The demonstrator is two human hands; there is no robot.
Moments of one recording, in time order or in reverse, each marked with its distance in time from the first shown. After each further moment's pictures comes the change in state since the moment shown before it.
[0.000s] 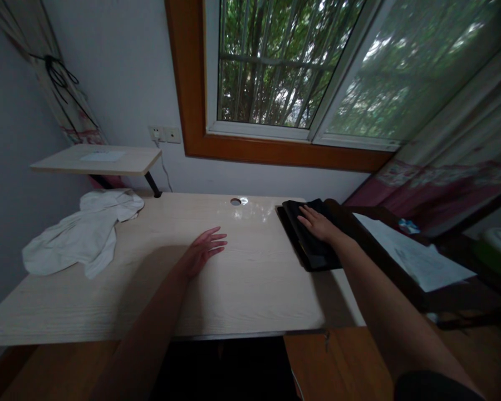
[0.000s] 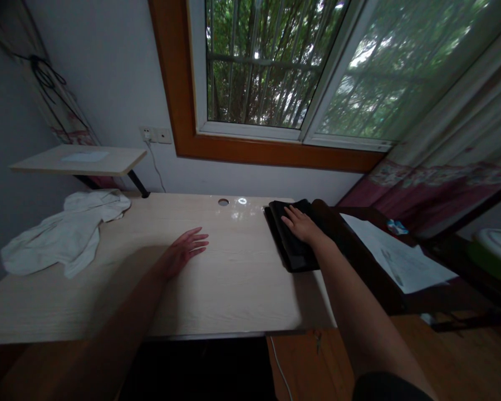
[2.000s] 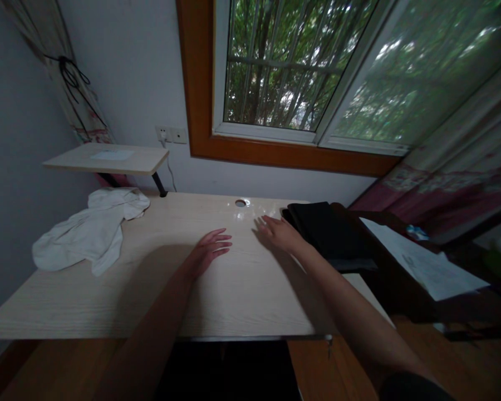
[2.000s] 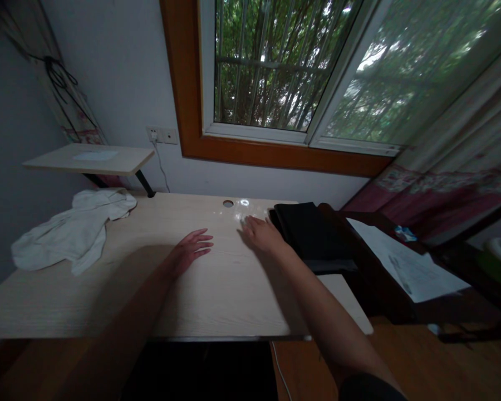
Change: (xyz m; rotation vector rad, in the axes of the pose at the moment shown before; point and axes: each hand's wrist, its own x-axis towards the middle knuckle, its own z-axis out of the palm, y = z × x) left_hand 0.004 -0.001 0.002 -0.022 0.042 -0.004; right_hand -0.006 -0.159 0.018 0.052 -0.019 -0.285
